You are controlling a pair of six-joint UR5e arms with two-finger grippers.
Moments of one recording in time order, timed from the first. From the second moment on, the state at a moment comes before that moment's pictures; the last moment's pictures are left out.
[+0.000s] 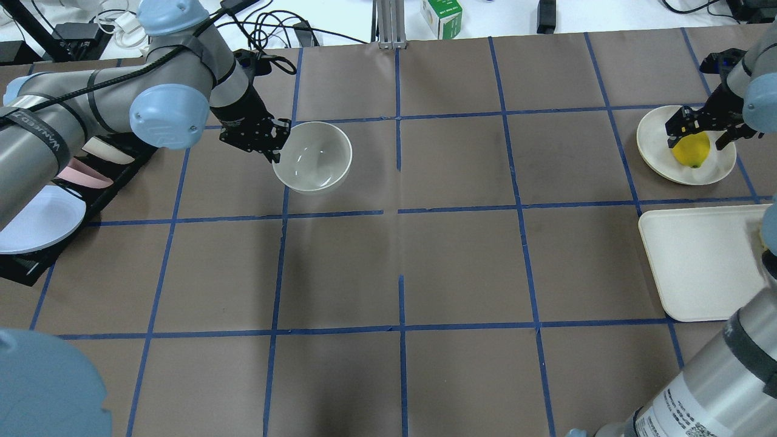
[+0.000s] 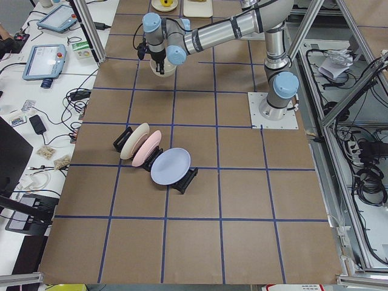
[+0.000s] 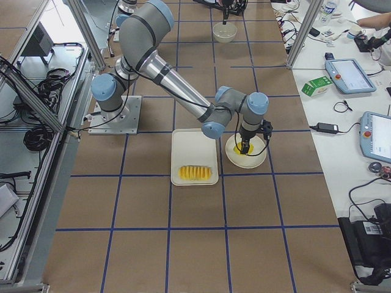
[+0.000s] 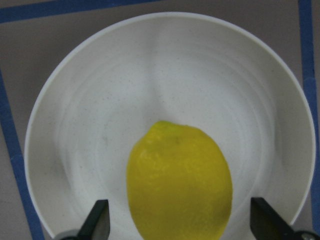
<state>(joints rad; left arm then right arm) -1.59 -1.94 -1.60 -1.20 1.45 -0.01 1.06 -0.97 1.51 -2.13 -1.62 -0.38</state>
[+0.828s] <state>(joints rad) -1.83 -1.97 -1.67 -1.10 1.42 -0.36 1.06 -1.00 1.50 -2.09 -1.63 -0.37</state>
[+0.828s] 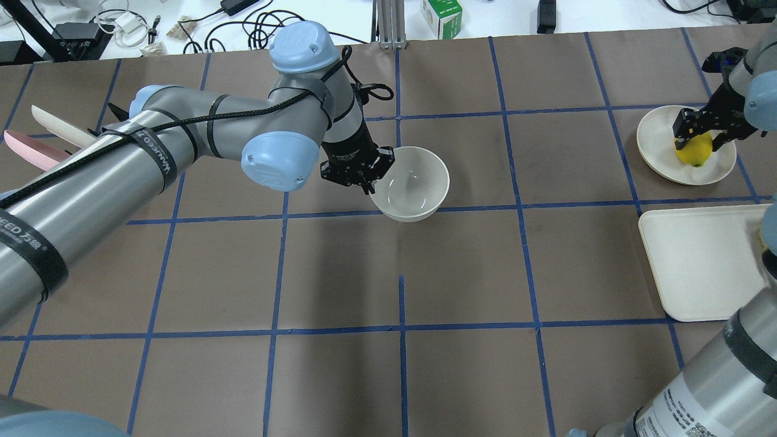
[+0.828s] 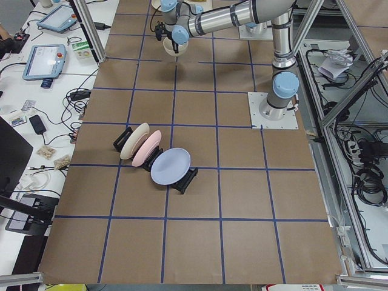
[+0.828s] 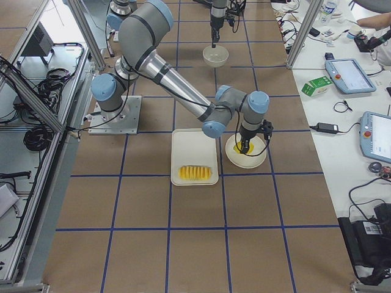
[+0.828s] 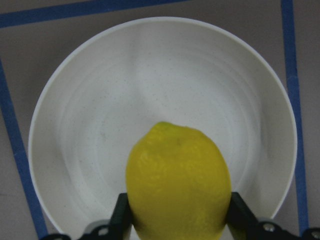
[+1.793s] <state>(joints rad) -1.82 -2.02 -1.70 -1.02 1.45 -0.35 1.25 -1.24 1.49 -1.76 -1.61 -0.26</state>
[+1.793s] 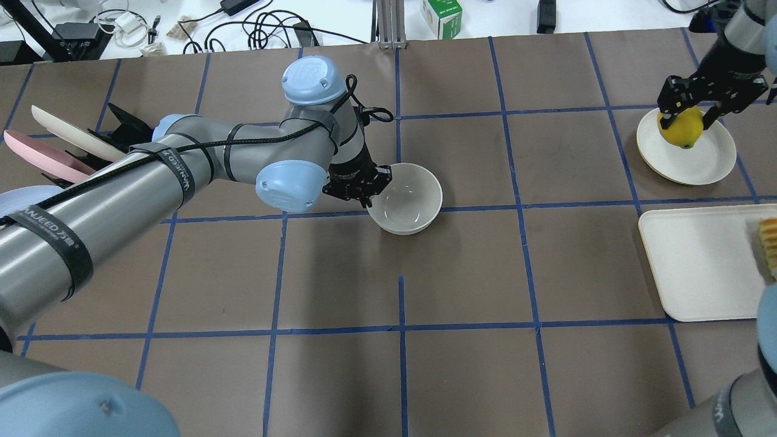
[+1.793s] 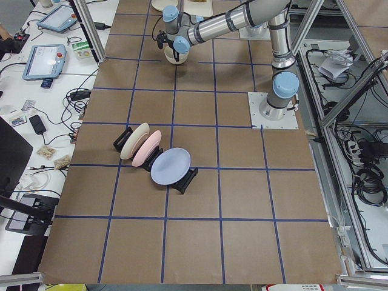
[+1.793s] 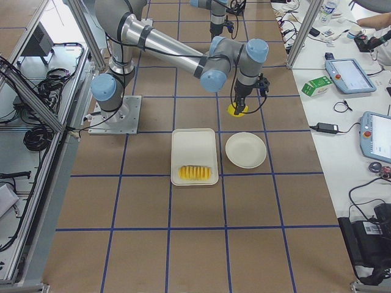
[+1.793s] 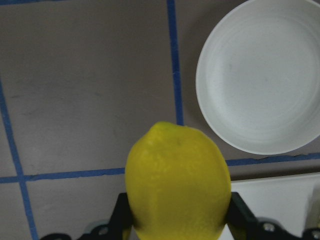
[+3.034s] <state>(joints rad) -1.55 -1.66 -1.52 -1.66 1.55 0.09 1.81 -1.25 1.50 -1.75 -1.60 0.28</state>
